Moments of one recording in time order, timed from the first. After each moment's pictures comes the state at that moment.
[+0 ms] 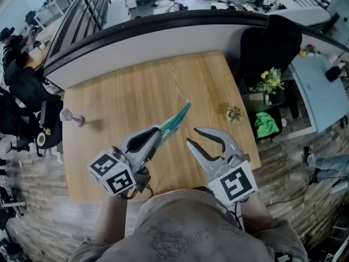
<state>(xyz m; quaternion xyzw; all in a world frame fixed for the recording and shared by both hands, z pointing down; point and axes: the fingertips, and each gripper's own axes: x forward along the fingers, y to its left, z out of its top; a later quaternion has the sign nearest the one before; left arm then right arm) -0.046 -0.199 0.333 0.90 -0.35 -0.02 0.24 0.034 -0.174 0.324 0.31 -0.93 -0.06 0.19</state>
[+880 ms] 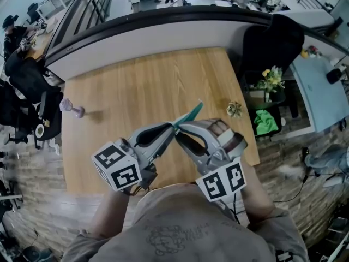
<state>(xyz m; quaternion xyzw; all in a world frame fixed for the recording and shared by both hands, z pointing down) -0.018 -0.179 0.322 0.91 -0.31 -0.02 0.26 -0.011 -0.156 0.334 0.21 -0.87 -0.34 0.30</state>
